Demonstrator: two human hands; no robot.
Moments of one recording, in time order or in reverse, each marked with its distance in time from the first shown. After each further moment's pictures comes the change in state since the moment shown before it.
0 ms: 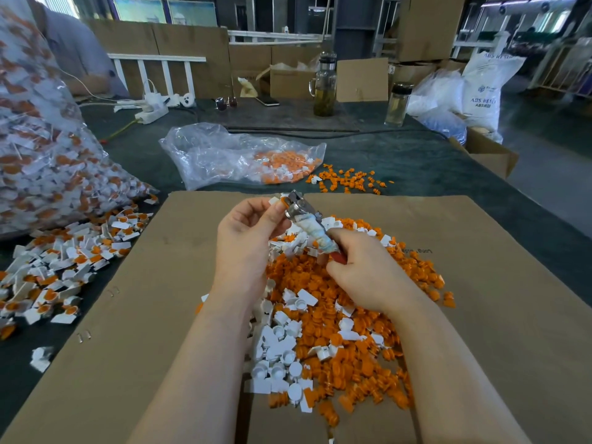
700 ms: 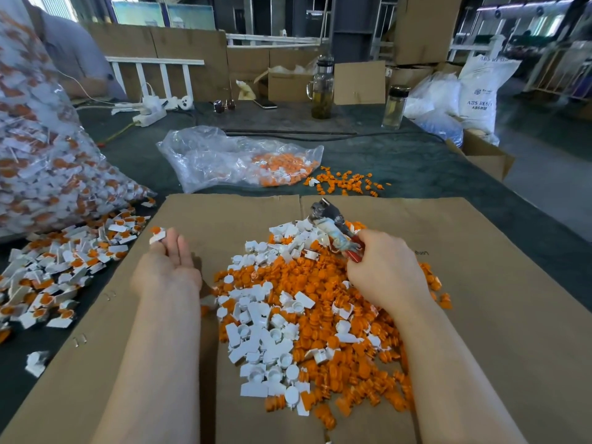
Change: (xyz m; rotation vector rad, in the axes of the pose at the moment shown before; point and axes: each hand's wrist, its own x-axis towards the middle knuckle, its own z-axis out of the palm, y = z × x) left_hand 0.027 0.013 -0.070 -0.818 0.760 -0.273; right_hand 0.003 0.024 -0.004 -0.402 0.201 0.276
